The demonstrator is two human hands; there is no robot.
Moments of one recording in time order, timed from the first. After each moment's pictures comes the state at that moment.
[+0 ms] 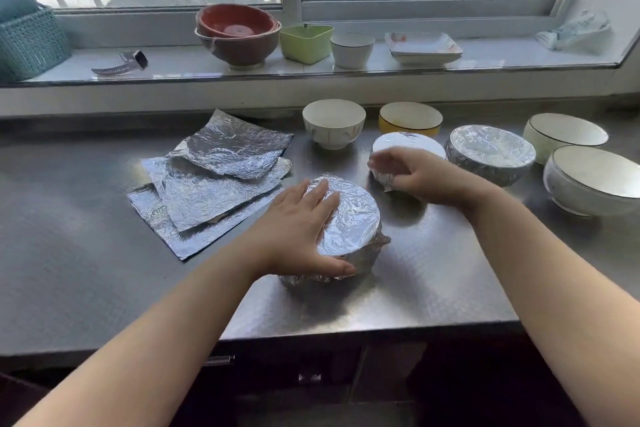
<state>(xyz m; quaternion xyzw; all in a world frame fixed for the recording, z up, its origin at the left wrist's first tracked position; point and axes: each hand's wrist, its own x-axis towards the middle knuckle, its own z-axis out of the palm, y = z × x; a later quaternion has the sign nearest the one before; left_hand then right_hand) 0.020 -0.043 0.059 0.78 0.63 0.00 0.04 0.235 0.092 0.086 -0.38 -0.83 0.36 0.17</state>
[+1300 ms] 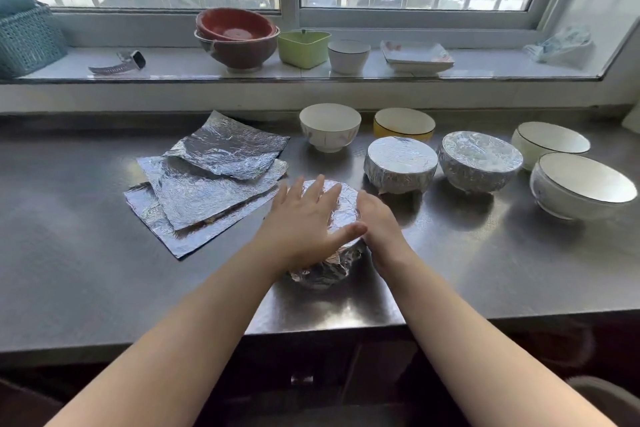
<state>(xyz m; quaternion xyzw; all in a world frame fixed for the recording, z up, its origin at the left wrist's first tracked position) 0.045 -0.041 0.063 0.72 0.69 0.05 0.05 0.166 0.025 0.023 -0.47 -0.53 0.56 0.42</state>
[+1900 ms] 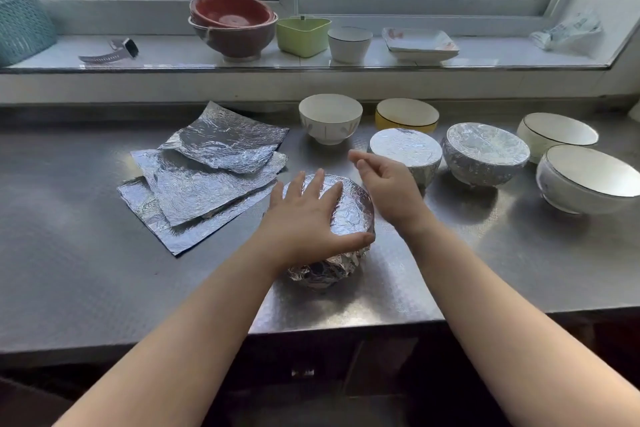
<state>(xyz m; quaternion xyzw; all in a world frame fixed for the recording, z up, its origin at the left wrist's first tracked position) 0.044 -0.036 0.060 0.71 0.70 0.02 0.06 0.184 0.049 0.061 -0.44 -0.71 0.38 0.40</state>
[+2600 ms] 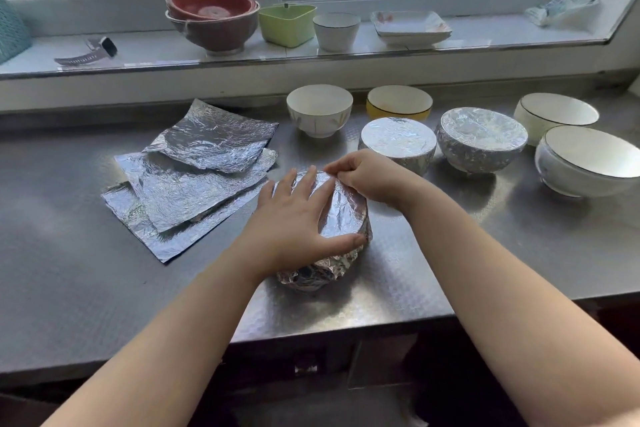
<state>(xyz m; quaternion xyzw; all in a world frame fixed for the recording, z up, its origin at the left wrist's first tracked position) 0.040 -0.038 0.059 0.73 0.68 0.02 0.05 0.177 0.068 0.081 -0.45 -0.78 0.39 0.17</state>
